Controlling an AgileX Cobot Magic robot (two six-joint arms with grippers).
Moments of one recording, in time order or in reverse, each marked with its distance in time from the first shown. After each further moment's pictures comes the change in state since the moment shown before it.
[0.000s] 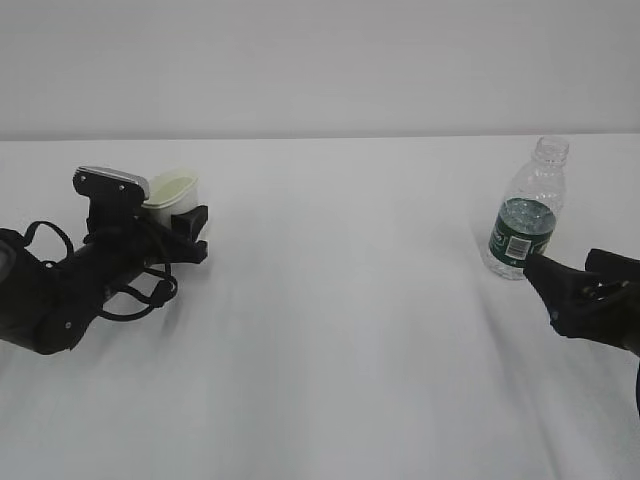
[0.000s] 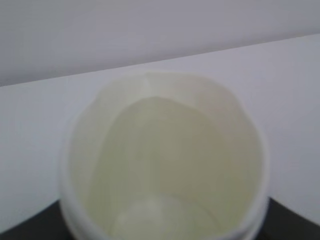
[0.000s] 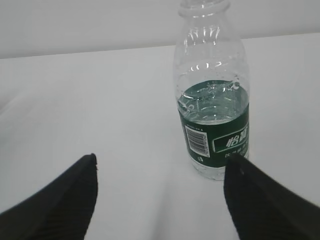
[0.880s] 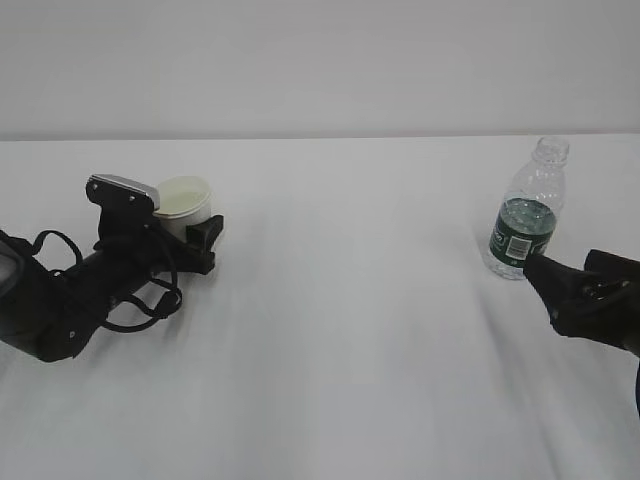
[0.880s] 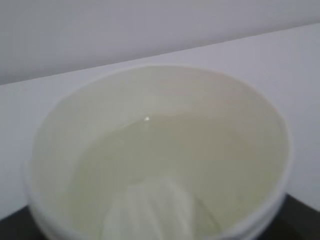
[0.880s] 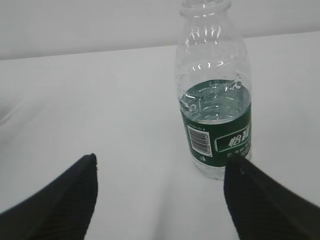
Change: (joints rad) left arm 0.000 0.038 -0.012 0.073 -0.039 0.002; right arm 0.000 0.000 0.000 -0.002 0.000 0.017
